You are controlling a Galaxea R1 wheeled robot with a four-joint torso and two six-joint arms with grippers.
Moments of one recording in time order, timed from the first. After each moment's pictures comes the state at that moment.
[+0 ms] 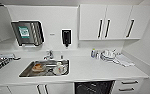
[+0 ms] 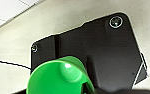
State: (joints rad) left arm 1.53 2.65 -2.30 0.88 -0.41 -0.89; right arm -1.48 2.84 -2.44 -0.40 0.11 0.51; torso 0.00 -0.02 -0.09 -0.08
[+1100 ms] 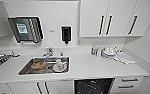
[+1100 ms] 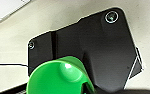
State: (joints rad) left arm 1.42 2.35 -1.91 0.87 -0.29 -0.90; right arm -1.47 2.83 -2.44 -0.40 0.11 0.51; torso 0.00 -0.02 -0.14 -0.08
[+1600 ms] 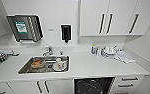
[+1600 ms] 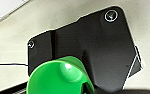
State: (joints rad) left arm 1.32 2.24 -1.76 0.83 -0.29 -0.91; right arm -1.47 2.83 -2.43 -0.40 0.11 0.51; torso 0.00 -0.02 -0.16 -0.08
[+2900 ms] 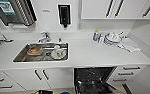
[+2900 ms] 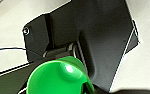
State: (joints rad) left arm 0.65 2.17 -1.20 0.83 0.49 -1.00; right arm -1.42 2.81 -2.40 -0.40 0.14 0.51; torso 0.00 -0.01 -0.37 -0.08
